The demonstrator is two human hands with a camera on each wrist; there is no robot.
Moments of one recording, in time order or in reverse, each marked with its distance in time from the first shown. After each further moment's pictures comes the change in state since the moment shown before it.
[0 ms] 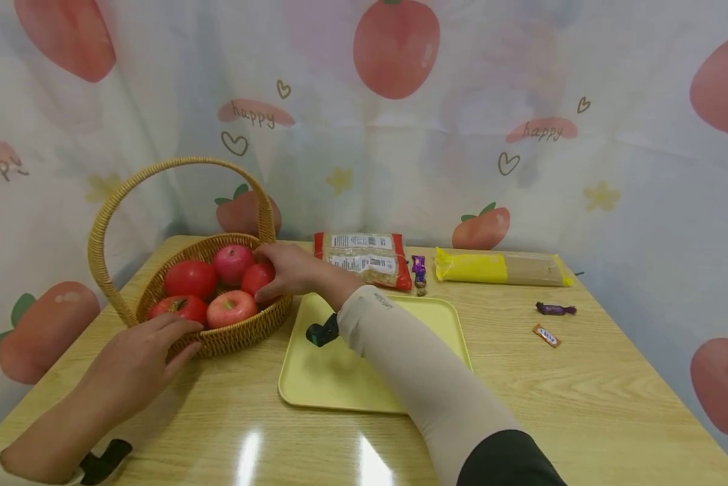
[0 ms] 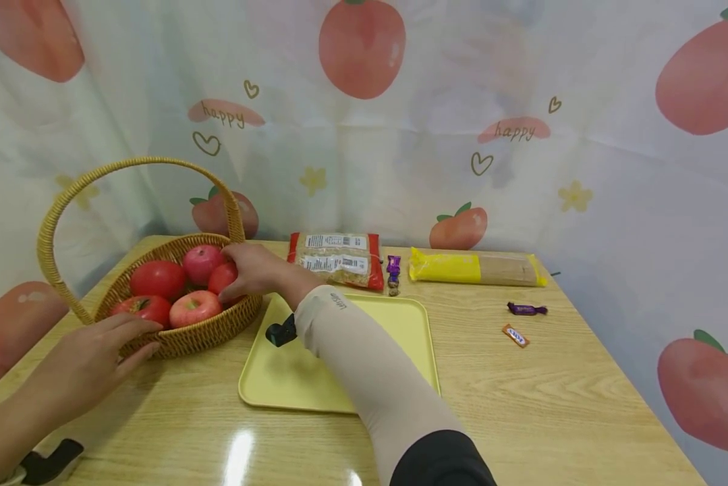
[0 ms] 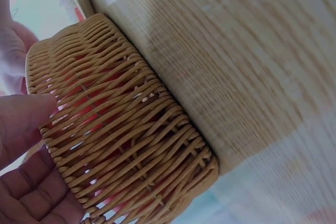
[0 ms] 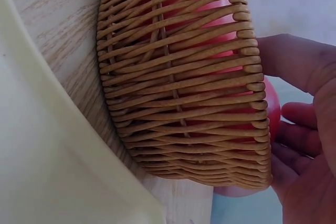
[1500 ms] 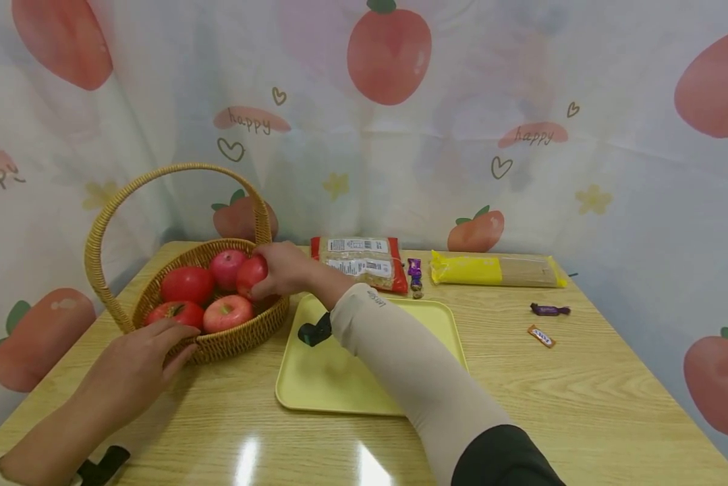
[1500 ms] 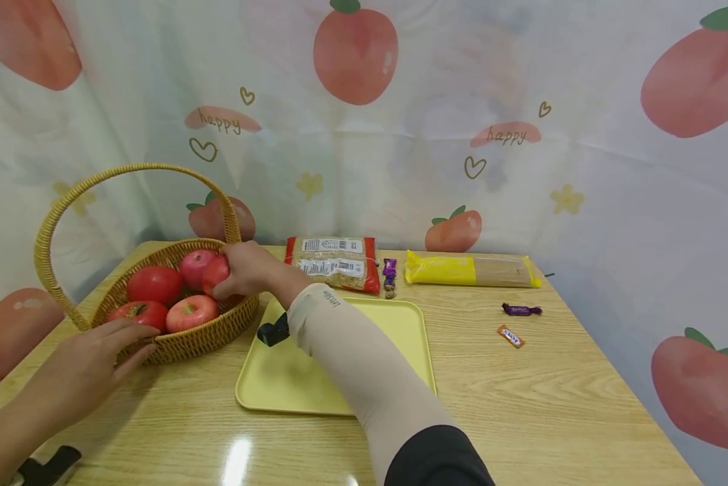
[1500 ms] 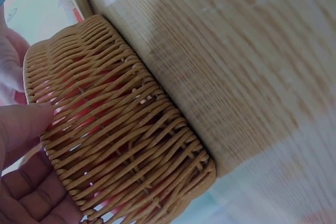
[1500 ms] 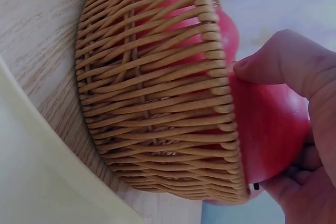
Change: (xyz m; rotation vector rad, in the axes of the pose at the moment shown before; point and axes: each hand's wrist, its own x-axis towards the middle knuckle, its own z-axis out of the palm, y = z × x) left_hand -0.001 0.001 0.003 0.009 0.012 -0.002; right_hand 0.005 -0.007 -0.005 -0.044 0.062 0.054
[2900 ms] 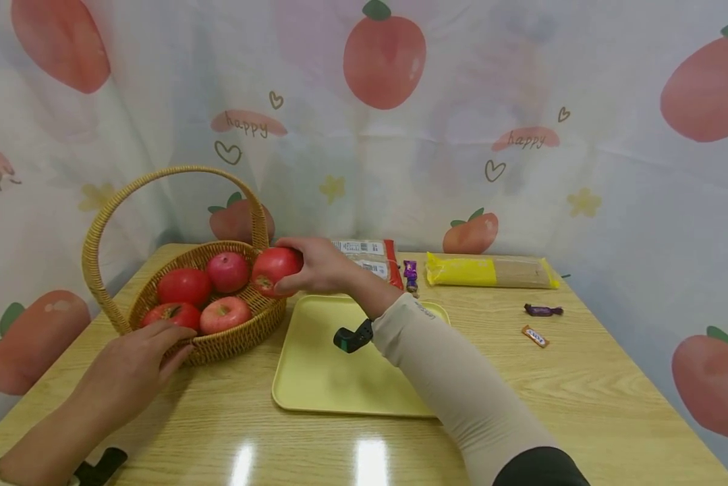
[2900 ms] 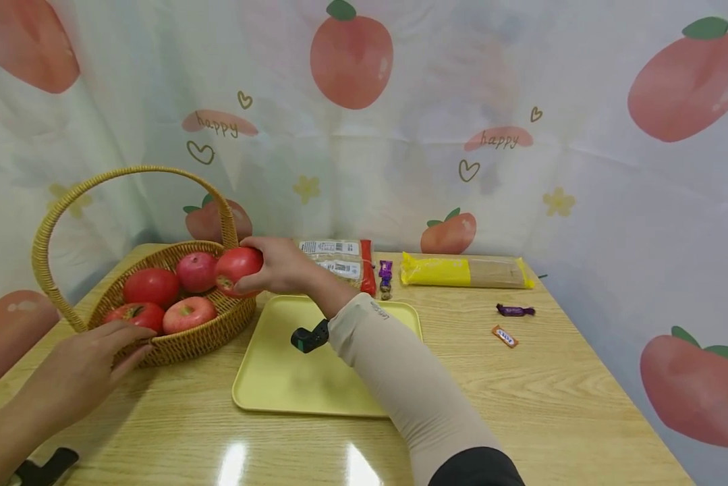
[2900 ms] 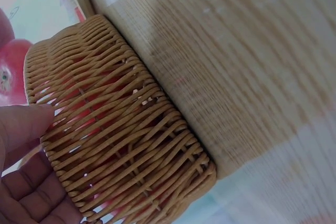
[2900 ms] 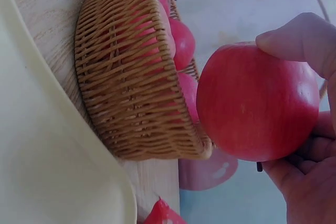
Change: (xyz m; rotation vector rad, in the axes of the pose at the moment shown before) left_hand -0.001 -0.001 0.002 0.012 0.041 0.016; right_hand -0.059 0.019 -0.031 0.262 0.100 -0.016
